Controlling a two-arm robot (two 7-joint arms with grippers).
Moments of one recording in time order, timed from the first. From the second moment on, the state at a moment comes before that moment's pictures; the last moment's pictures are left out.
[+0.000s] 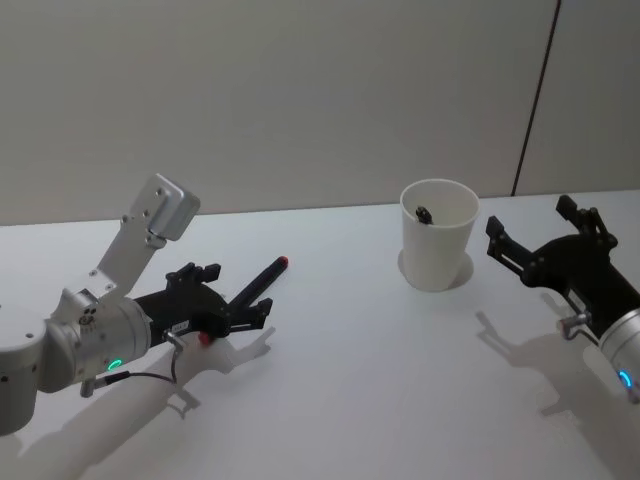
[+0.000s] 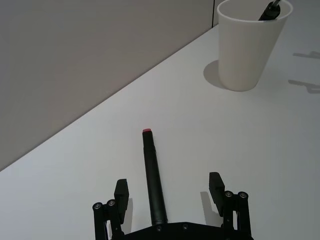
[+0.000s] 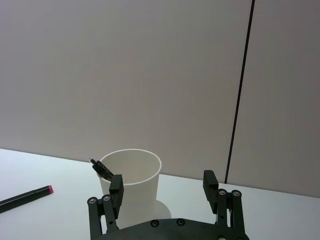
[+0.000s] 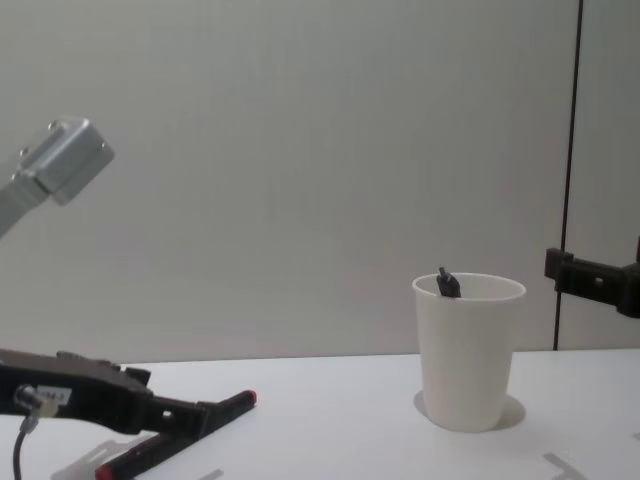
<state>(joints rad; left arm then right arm) -0.24 0.57 0.33 -1.62 -0.37 0.48 -0.41 -0.01 0.34 -0.23 -1.77 0.29 0.03 0.07</state>
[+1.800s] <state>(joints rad) -0.26 0.56 0.34 -1.55 -0.37 0.57 -0.44 -0.01 0.34 -0.23 -1.77 0.29 0.03 0.07</state>
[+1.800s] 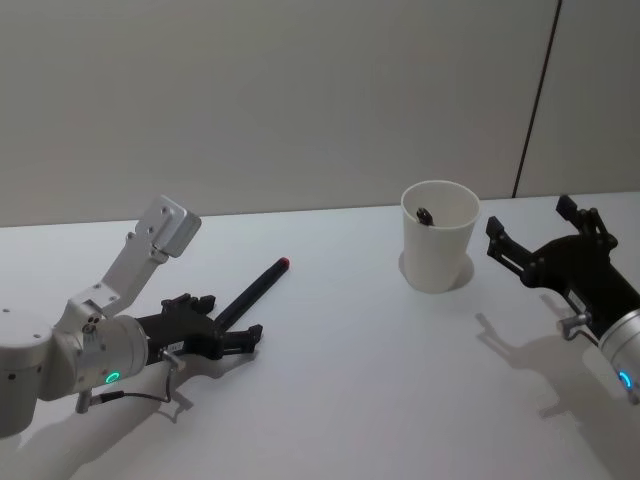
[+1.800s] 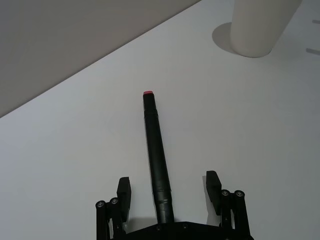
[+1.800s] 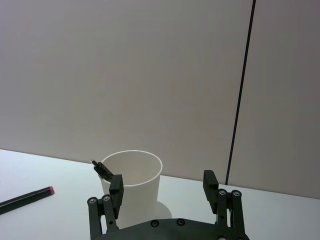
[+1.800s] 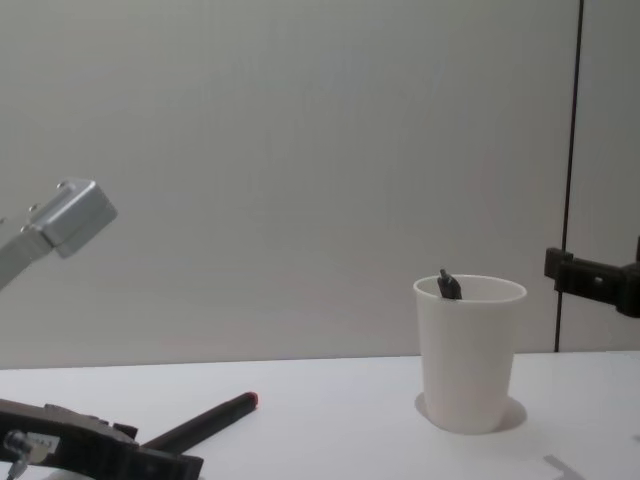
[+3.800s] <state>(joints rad) -0.26 0.56 0.33 -1.55 -0.40 0.57 -0.41 -0.01 0.34 -0.23 -1.77 0.29 0.03 0.07</state>
